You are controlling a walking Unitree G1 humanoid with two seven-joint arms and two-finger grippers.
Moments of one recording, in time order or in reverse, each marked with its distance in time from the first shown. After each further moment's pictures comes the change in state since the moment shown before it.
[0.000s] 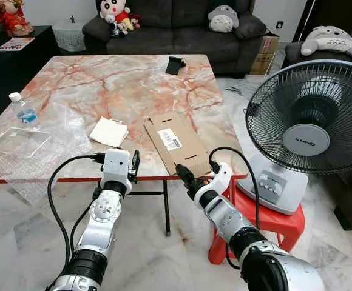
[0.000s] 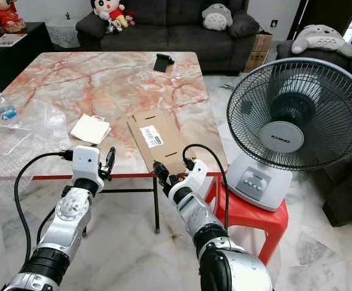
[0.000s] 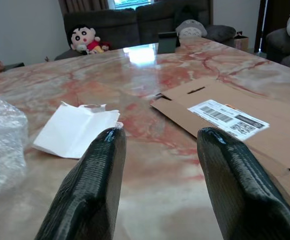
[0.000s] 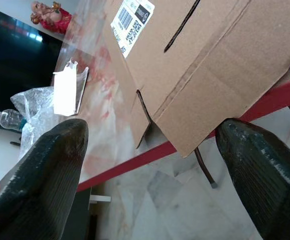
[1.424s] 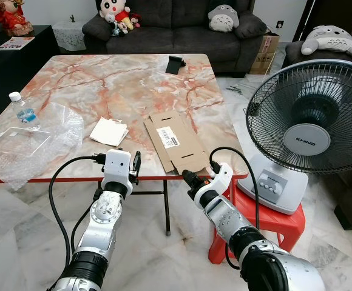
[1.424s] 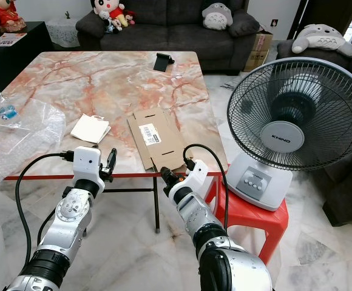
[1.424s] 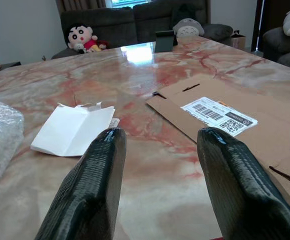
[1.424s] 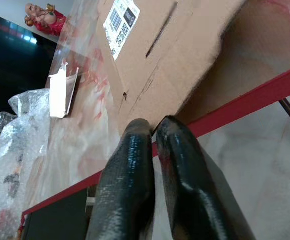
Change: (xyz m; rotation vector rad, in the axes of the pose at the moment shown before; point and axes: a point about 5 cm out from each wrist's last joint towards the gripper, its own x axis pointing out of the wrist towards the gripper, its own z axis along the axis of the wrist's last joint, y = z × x) left arm -0.001 0.000 0.002 0.000 0.001 -0.012; right arm -0.001 -0.003 -0.001 0.005 -0.010 -0.021
